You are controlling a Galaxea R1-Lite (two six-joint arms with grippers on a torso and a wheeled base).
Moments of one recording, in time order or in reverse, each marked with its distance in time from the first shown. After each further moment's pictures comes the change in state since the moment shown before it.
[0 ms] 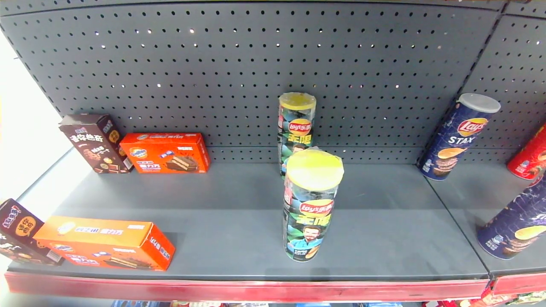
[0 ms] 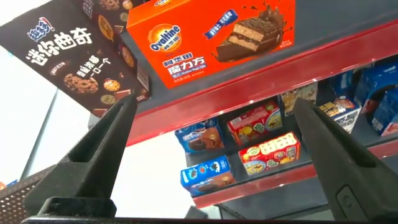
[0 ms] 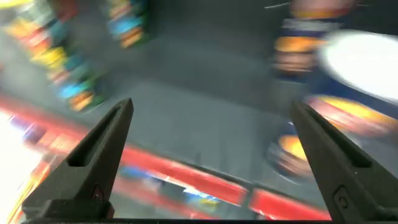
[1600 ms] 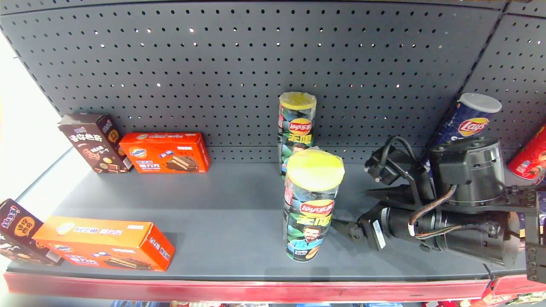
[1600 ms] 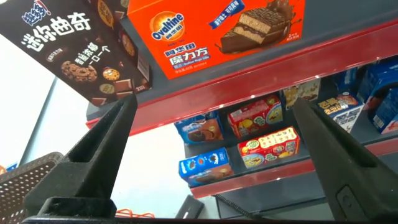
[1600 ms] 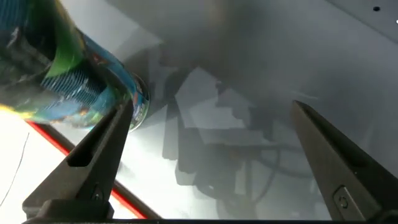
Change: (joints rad) left arm 0.032 0.040 0.000 0.002 0.001 -0.041; right arm 0.440 0.877 -0.302 -0.267 -0.294 -0.002
